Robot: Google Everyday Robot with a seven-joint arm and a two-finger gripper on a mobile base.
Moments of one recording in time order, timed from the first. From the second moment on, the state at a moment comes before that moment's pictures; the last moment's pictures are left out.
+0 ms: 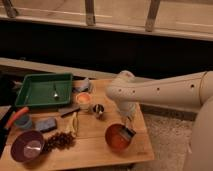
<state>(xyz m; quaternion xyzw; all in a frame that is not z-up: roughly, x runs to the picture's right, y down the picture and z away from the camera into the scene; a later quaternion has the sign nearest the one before) 0.127 0.162 0.722 -0.16 0.32 0.66 0.66</state>
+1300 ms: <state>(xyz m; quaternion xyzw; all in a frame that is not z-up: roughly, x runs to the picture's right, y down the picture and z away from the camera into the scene) 0.127 0.140 0.743 -0.17 0.31 0.67 0.66</state>
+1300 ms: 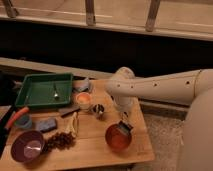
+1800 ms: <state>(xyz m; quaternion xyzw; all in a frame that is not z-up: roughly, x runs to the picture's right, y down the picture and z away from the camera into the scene) 0.121 0.173 0.725 -0.18 0.31 0.66 0.66</state>
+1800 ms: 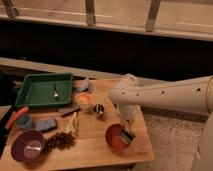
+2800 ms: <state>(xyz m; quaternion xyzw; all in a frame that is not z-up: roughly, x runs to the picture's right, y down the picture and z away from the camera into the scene) 0.122 0.146 0.738 -0.17 0.30 0.66 0.67</state>
